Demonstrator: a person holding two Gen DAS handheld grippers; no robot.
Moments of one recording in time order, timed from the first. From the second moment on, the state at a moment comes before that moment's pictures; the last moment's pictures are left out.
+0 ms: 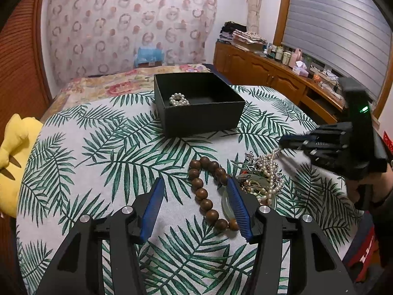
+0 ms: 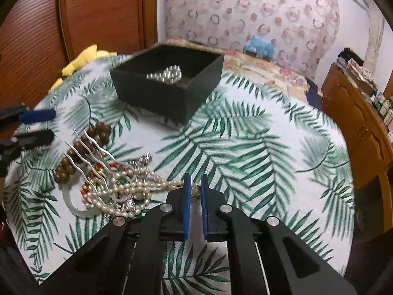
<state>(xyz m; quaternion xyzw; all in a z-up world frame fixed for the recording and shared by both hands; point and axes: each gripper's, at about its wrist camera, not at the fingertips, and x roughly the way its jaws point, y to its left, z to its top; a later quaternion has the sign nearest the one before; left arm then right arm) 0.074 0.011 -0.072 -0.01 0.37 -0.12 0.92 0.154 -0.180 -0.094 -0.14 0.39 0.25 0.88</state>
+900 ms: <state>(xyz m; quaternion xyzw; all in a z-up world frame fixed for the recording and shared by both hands) 0.082 -0.007 -0.077 -0.03 0.39 -0.15 0.91 0.134 -0.236 0.027 -0.12 0.26 0.22 0.93</state>
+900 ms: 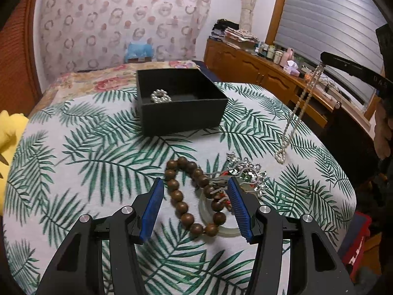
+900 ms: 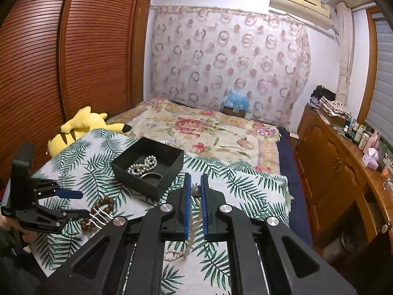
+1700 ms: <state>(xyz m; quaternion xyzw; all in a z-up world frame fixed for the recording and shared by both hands) 0.098 -0.024 -0.082 -0.10 0.39 -0.20 0.89 0.137 -0.230 -0.003 -0.11 0.29 0.23 0.92</state>
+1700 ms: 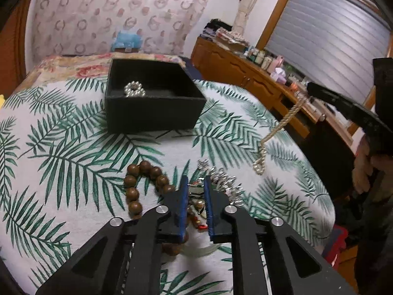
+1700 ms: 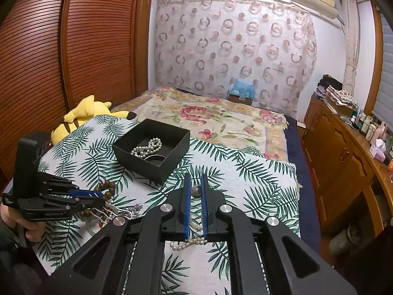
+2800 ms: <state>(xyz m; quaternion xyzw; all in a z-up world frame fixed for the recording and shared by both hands) 0.170 0.005 0.008 -0.02 0.29 -0.13 0.95 0.176 -0.181 0.110 -0.12 0.20 0.25 0.94</state>
